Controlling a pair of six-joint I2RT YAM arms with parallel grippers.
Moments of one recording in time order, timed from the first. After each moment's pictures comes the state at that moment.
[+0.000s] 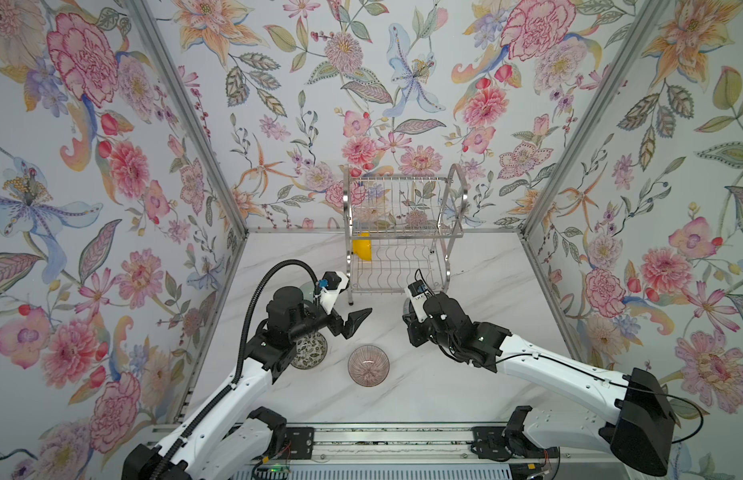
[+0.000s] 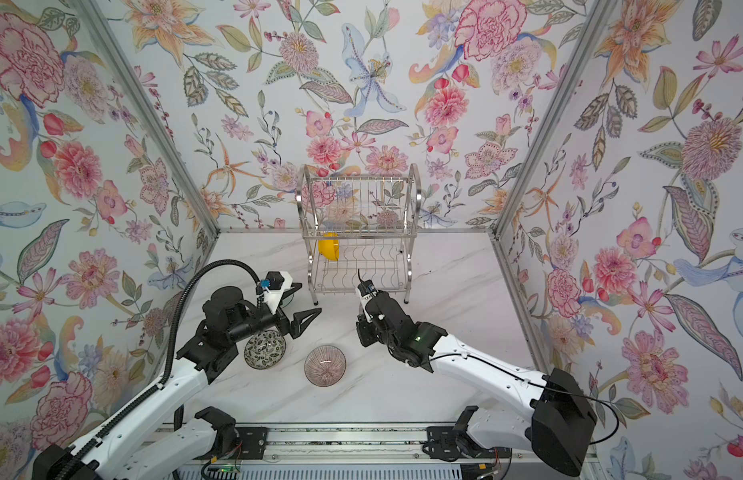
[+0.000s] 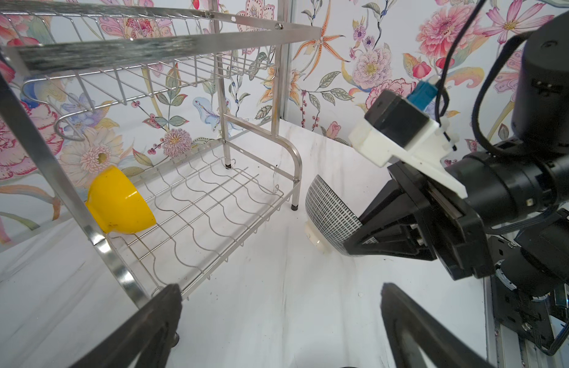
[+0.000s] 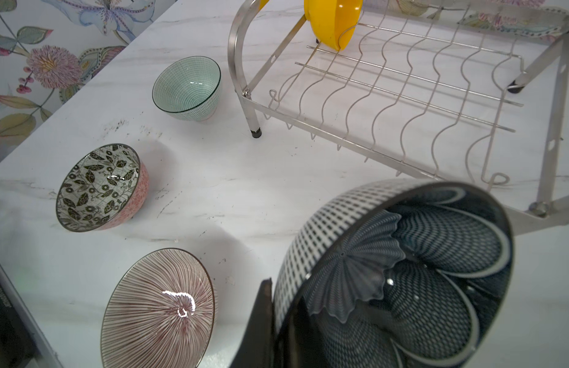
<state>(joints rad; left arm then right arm) -0.43 0.94 0.65 0.07 0.52 0.04 0.92 1.25 0.85 -0.25 0.15 0.26</state>
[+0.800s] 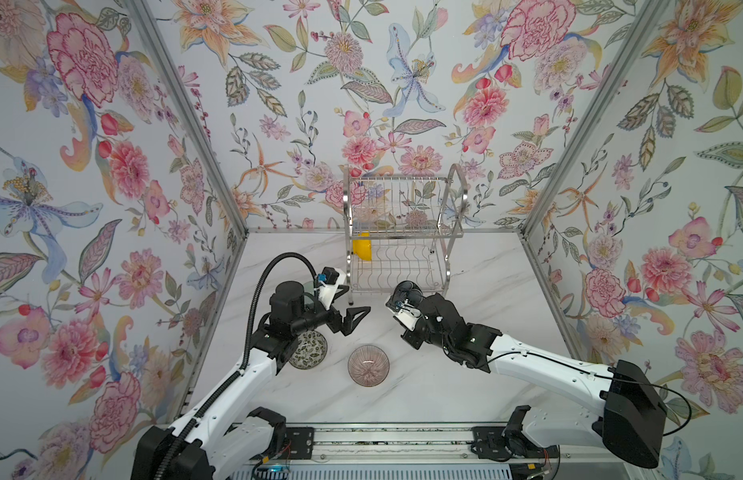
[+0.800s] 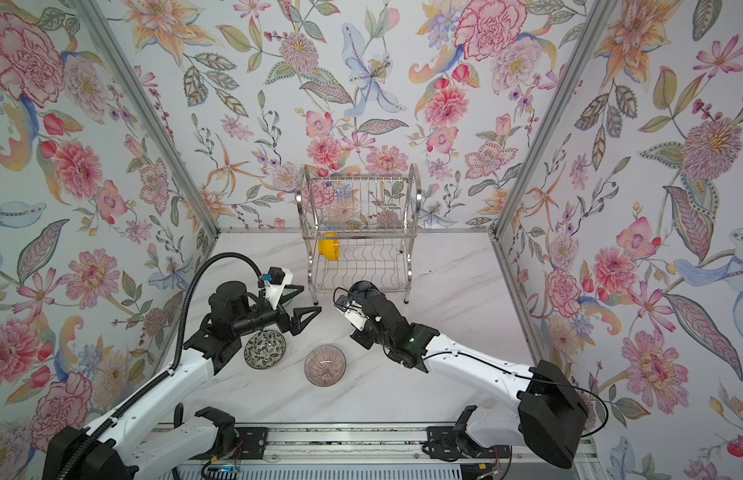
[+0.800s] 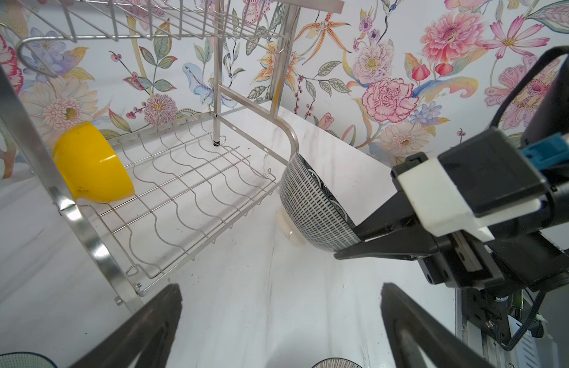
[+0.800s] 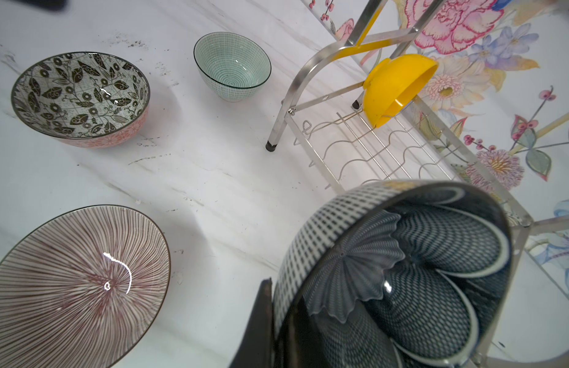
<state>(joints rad) -0.36 1.03 0.65 0.08 0.62 -0.04 0.91 1.29 0.83 -0.09 0.10 -0.28</state>
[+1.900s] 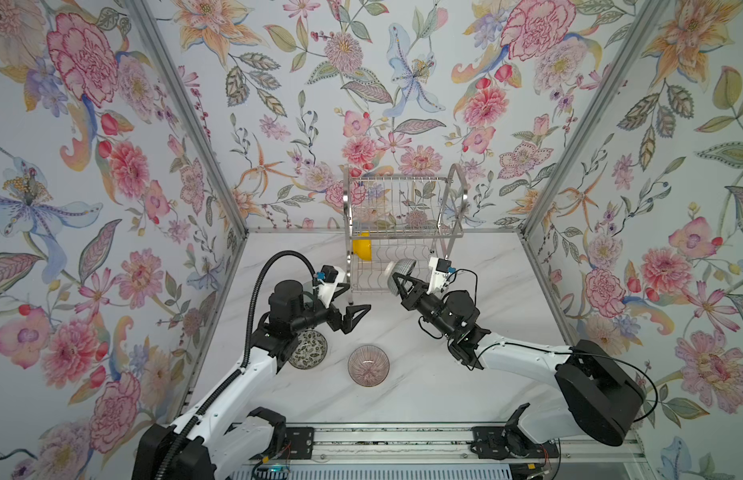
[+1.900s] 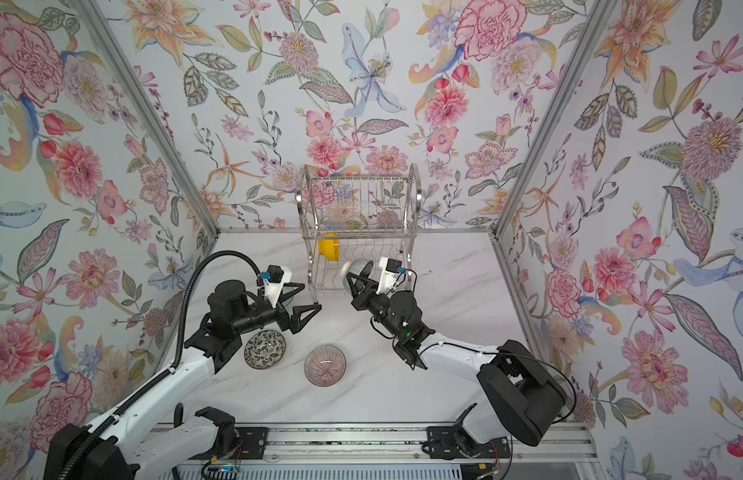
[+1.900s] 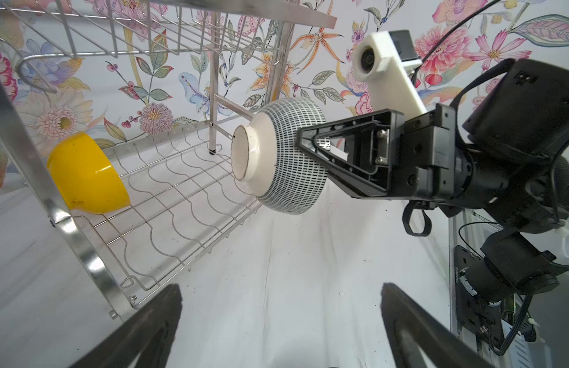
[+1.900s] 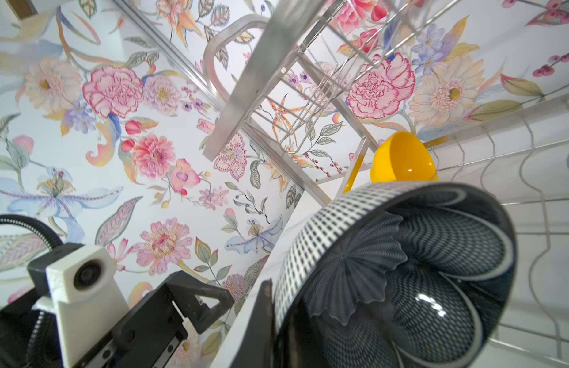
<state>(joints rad) -0.36 1.04 0.65 0.13 0.65 -0.06 0.75 1.47 0.65 0.93 -0.01 0.86</state>
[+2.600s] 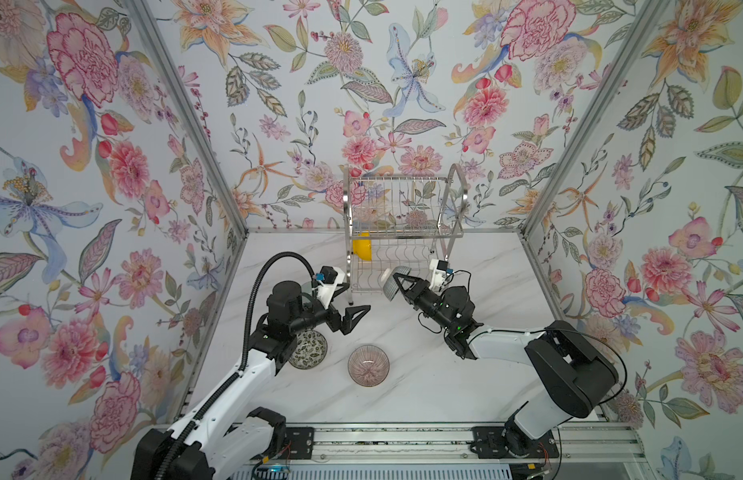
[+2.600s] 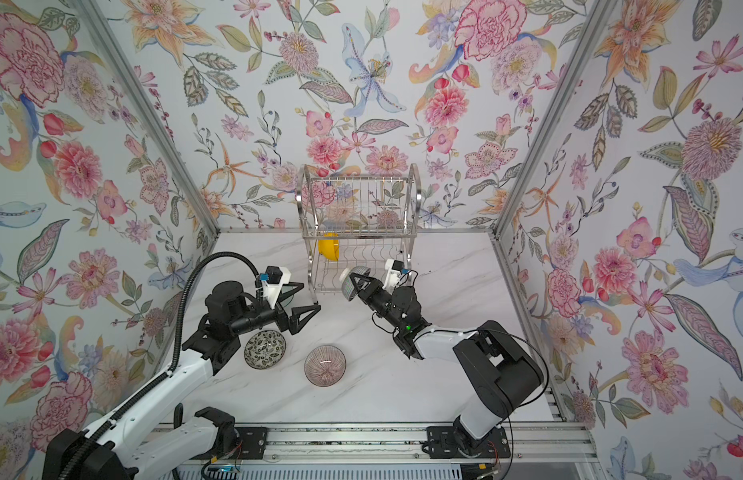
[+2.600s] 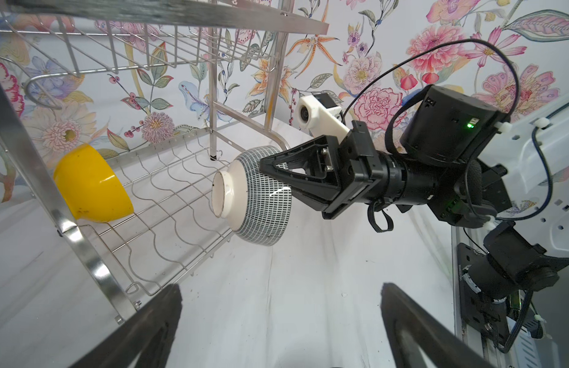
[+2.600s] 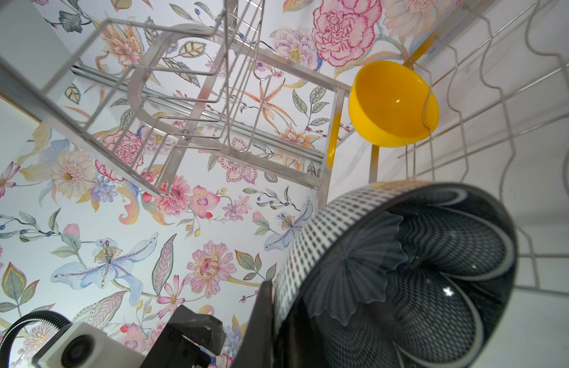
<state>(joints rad) -0.36 1.01 0.64 0.12 0.63 -0.02 0.65 1.64 0.67 1.01 -0.18 1.25</state>
